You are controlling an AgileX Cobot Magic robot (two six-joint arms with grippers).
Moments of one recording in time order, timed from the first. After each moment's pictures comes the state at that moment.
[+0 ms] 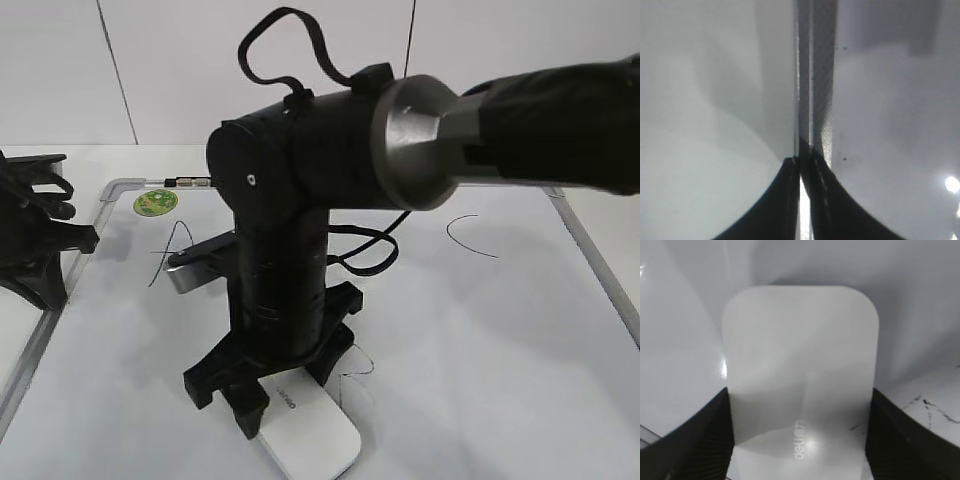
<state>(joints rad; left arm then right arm) -0.11 1.94 -1.22 -0.11 0.90 -0.05 0.85 2.09 -1.58 0.09 1.16 0.13</state>
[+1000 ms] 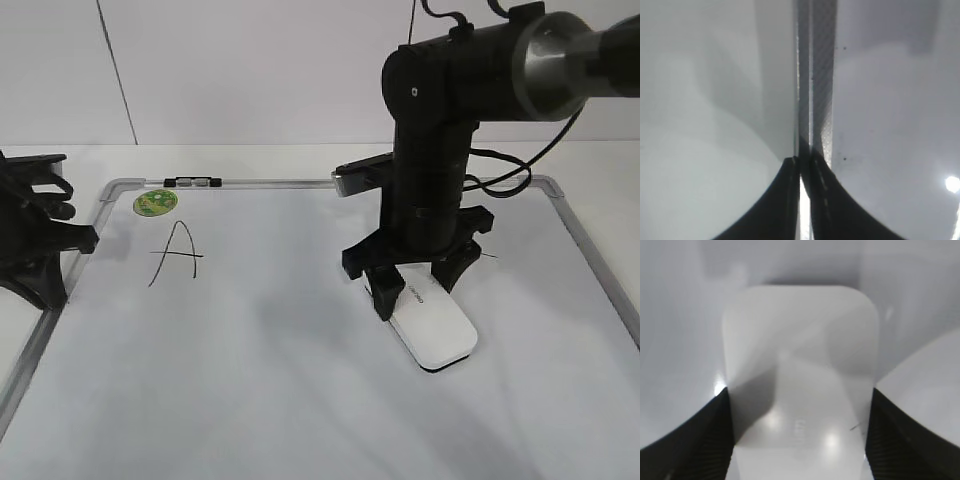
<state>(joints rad) -0.11 1.94 -1.22 -0.11 0.90 -0.05 0.51 2.09 -1.59 -0.02 1.20 0.10</state>
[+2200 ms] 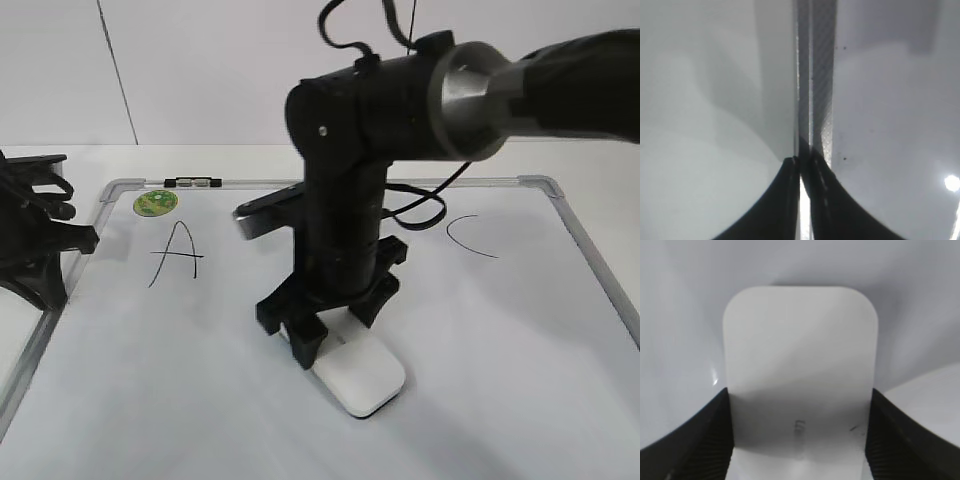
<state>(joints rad) -0.11 1.94 -1.22 -0.11 0.91 -0.05 0.71 2.10 -1.59 0.05 1.15 0.03</state>
